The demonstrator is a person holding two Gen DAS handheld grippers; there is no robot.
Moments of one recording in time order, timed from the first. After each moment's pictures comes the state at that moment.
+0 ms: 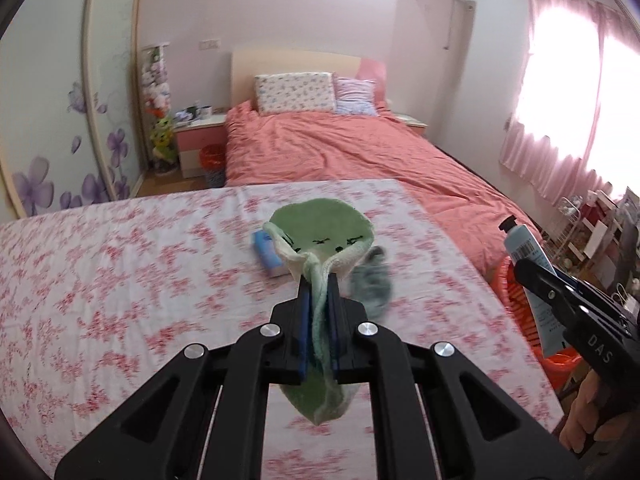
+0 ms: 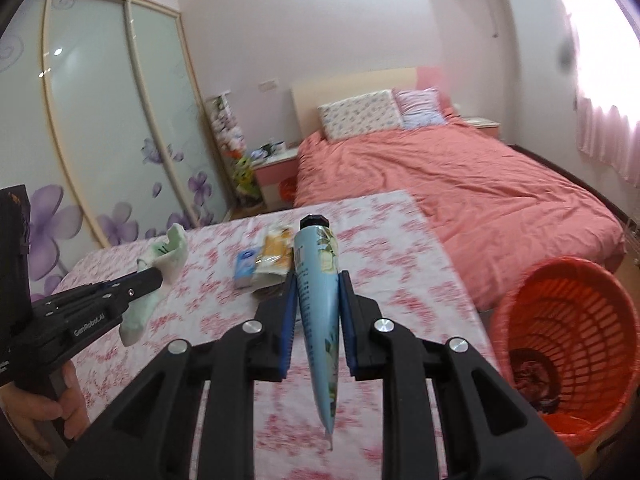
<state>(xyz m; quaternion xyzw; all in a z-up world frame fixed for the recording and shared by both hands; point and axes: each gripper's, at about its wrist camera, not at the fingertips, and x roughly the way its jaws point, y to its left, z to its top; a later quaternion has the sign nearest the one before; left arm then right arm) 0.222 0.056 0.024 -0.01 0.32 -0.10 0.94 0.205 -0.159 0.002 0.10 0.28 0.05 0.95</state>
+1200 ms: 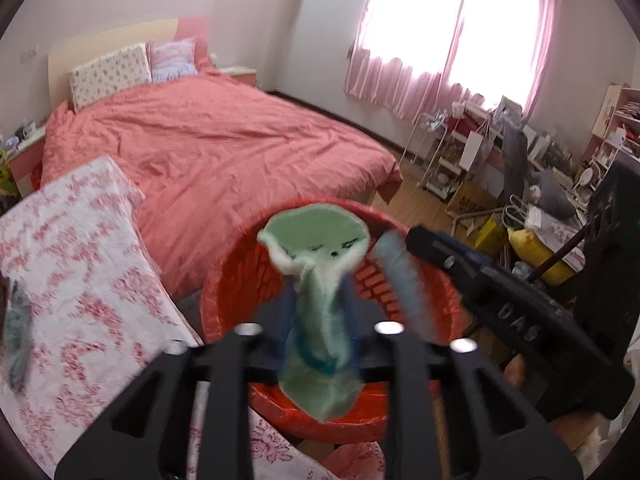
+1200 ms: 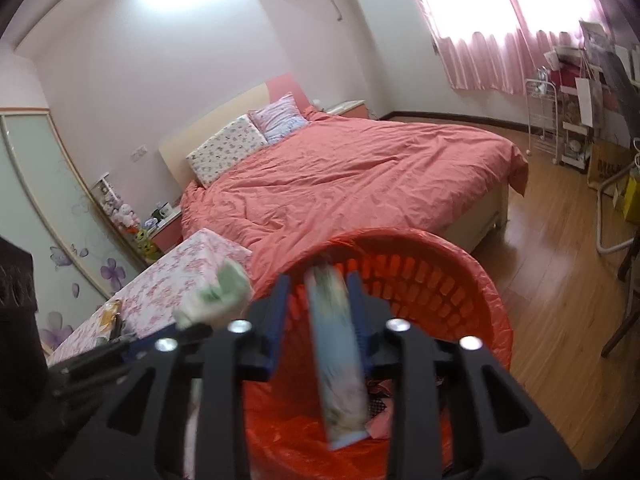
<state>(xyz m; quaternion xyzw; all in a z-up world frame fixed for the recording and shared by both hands) 0.234 -0.229 -0.035 0.04 0.37 -0.35 0.86 0.149 -0.441 -0.065 0.25 0.26 -0.14 0.92</state>
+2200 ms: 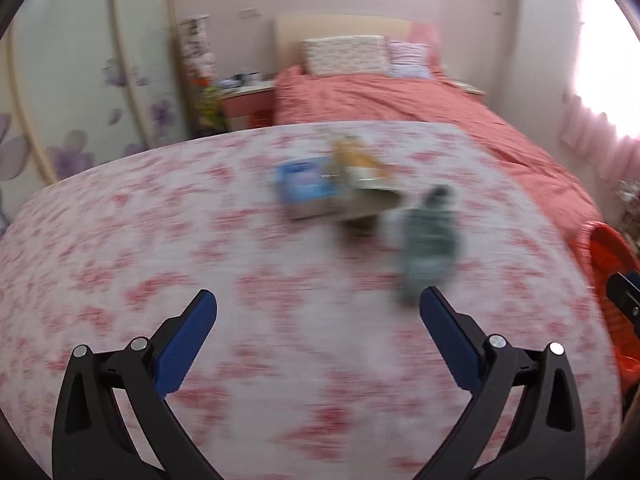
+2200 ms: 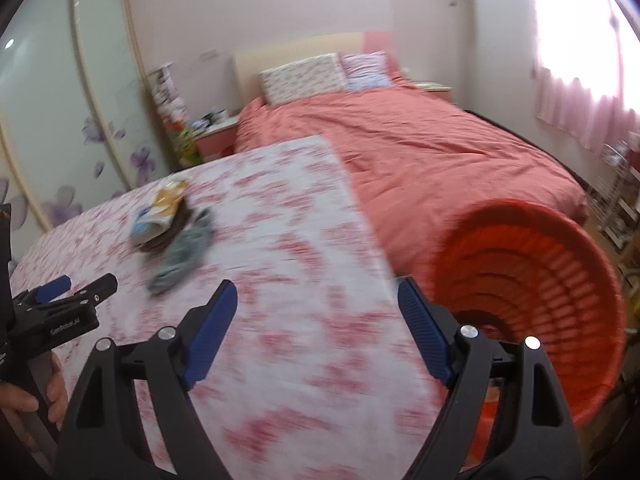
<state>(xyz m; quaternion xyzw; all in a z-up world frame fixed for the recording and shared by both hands) 0.241 0.062 -0.046 0.01 0.37 0.04 0.93 0.232 -0.211 -0.075 0.09 0.36 -0.02 0.93</state>
